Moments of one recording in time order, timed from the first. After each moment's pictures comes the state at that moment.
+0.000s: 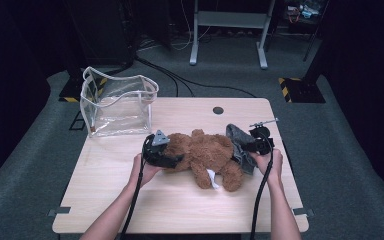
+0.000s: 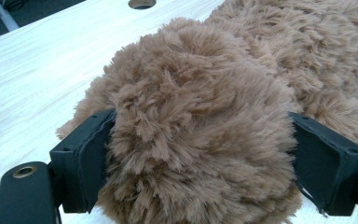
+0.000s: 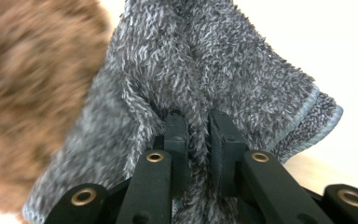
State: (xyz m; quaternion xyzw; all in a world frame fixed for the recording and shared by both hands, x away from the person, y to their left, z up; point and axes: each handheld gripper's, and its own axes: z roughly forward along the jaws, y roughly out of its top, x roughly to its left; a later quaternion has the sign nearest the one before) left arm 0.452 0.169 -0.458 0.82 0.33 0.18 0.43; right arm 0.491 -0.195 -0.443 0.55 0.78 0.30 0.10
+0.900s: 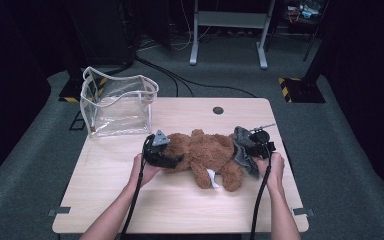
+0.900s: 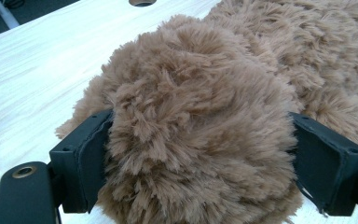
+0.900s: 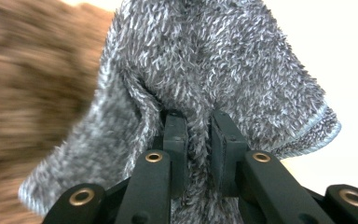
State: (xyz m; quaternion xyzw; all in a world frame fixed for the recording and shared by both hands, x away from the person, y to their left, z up) left arm 0.452 0.169 -0.458 0.83 0.33 0.18 0.42; right arm 0.485 -0.197 -0.455 0.56 0.78 0.25 0.15
